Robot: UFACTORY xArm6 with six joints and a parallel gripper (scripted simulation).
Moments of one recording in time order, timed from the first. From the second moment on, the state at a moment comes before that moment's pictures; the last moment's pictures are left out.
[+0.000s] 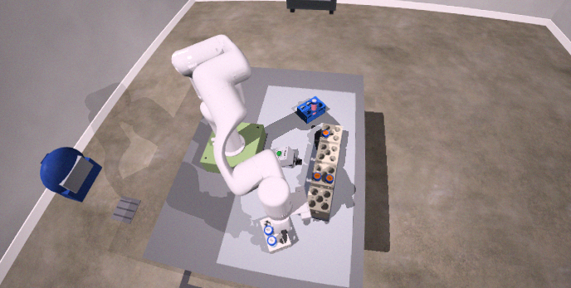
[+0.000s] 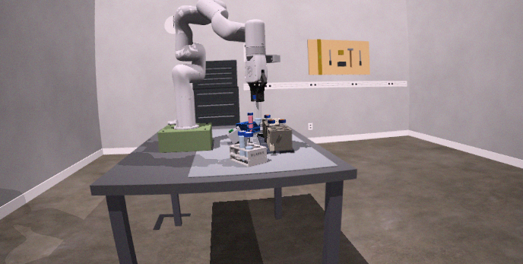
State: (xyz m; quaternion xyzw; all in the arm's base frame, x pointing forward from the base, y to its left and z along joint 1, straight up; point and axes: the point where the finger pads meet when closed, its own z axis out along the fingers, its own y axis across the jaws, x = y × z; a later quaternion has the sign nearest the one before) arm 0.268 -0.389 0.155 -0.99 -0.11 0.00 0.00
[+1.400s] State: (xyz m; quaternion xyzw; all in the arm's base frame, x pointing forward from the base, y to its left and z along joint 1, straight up) arm 0.351 -0.226 0.155 -0.99 0.10 0.00 0.00
